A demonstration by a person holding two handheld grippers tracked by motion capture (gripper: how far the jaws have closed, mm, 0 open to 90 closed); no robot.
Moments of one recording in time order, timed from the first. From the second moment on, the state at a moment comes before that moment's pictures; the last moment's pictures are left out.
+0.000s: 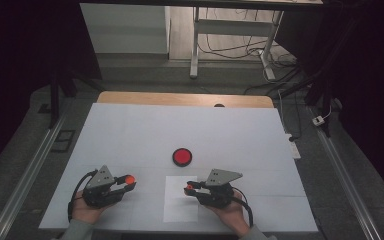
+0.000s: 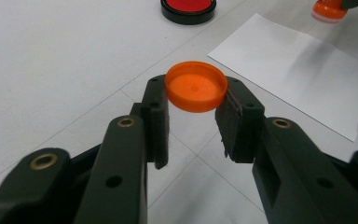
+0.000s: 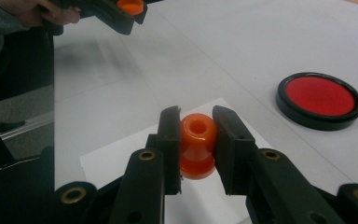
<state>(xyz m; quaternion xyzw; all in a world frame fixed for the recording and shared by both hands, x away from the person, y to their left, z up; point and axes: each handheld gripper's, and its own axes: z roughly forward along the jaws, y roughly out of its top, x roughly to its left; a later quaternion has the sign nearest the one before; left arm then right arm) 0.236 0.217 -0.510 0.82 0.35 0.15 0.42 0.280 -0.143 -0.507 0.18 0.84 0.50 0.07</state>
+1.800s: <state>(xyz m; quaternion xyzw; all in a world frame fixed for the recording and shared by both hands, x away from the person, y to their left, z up) 0.236 0.216 -0.511 0.82 0.35 0.15 0.42 0.284 -0.112 -0.533 0.16 0.88 0.44 0.09</state>
